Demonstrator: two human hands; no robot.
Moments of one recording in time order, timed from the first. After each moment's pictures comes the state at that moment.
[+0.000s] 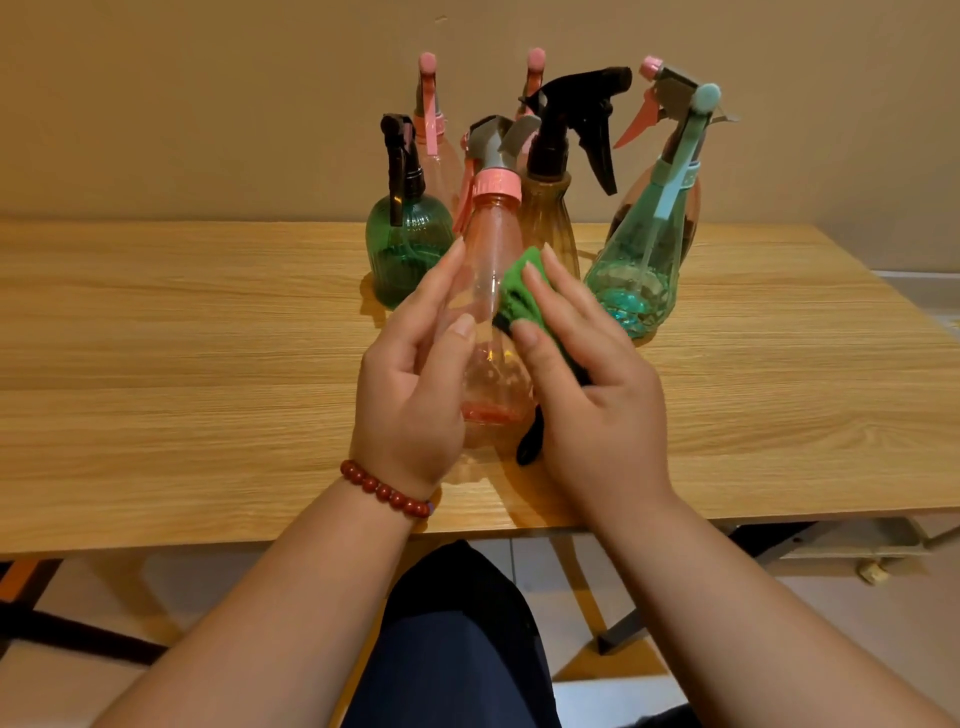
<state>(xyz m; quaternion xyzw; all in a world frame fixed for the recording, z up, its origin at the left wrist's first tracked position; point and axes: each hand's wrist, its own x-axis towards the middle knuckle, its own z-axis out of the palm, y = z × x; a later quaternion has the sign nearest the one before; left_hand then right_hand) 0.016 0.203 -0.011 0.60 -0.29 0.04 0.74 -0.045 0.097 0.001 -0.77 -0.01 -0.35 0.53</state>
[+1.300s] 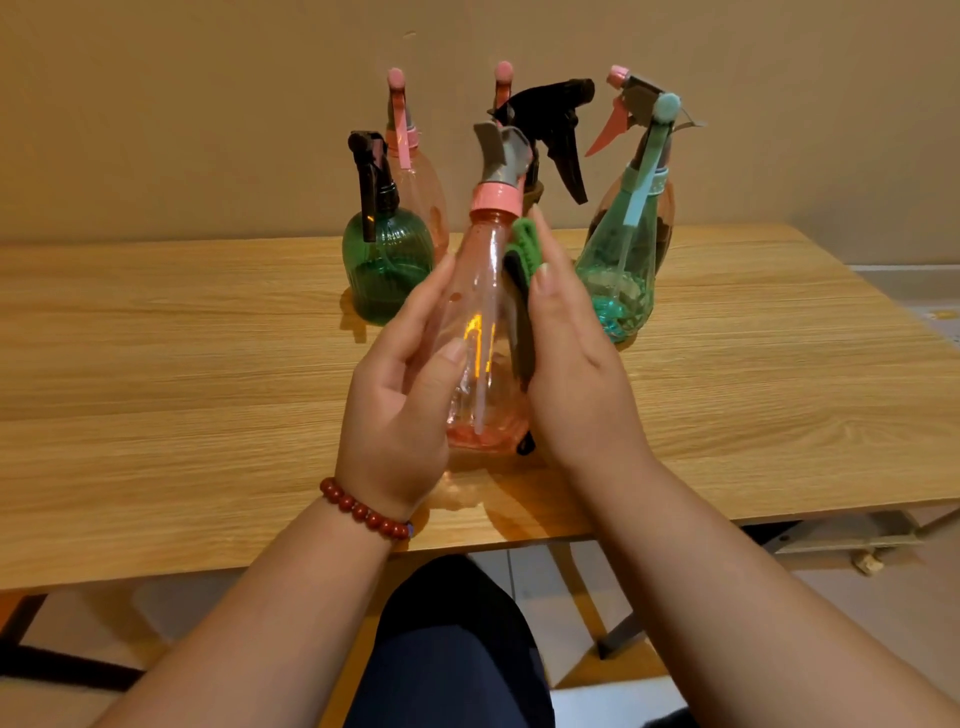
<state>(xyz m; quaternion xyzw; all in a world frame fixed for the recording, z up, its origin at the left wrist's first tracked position) 0.015 0.202 -0.008 0.61 -0.31 0.02 0.73 -0.034 0.091 0.022 -0.78 0.03 -0.26 0.57</state>
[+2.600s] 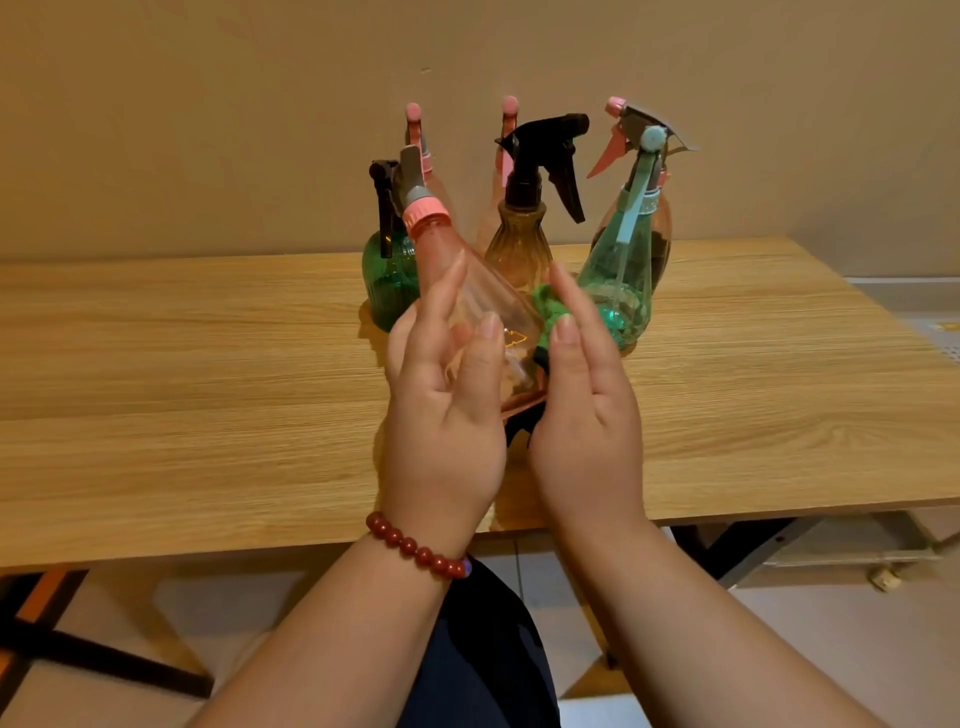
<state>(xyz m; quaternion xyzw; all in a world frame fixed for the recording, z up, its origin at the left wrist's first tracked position) -0.017 0.188 0.007 0.67 -0.22 0.09 0.70 -0.061 0.109 0.015 -0.71 0.03 -0.37 0.59</state>
